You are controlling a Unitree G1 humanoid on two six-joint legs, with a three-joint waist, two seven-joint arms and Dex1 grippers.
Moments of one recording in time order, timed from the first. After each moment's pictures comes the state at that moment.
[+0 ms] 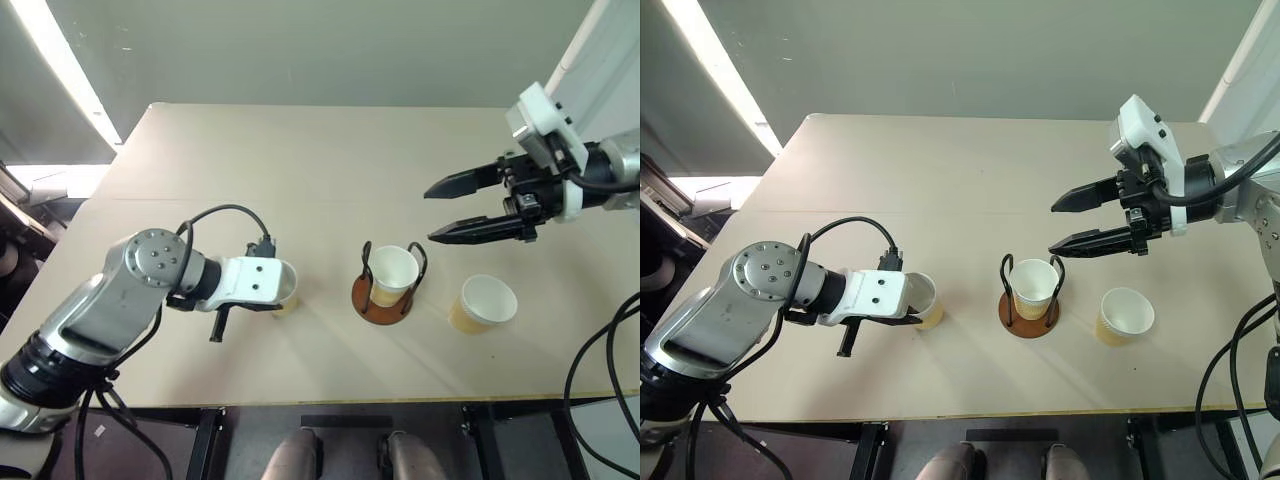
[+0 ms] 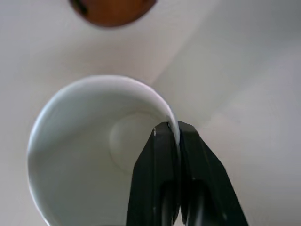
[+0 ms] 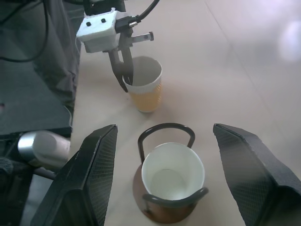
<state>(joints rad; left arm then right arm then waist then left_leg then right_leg) -0.59 1.06 -0.29 -0.37 -0.14 0.43 -1.33 -0.99 -1.02 0.09 -0.20 0.63 0.95 1.37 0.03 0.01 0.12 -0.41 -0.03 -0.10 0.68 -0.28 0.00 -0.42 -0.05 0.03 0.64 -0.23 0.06</state>
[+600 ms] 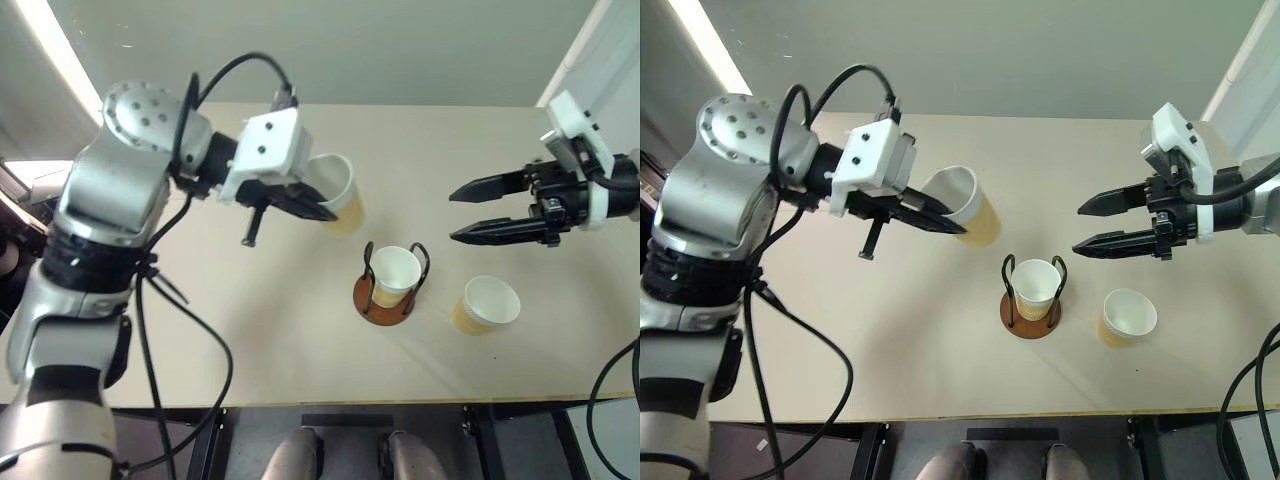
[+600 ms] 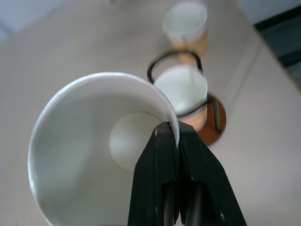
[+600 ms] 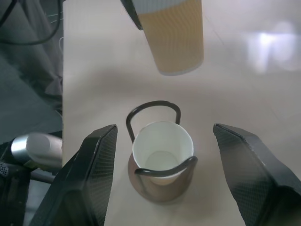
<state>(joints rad) -1.16 0.77 -0.26 -0.01 -0.29 0.43 -1.52 -0.88 -1.09 0.00 -0.21 0.65 0.97 1.31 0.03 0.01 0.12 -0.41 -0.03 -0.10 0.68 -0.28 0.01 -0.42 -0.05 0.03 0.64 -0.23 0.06</state>
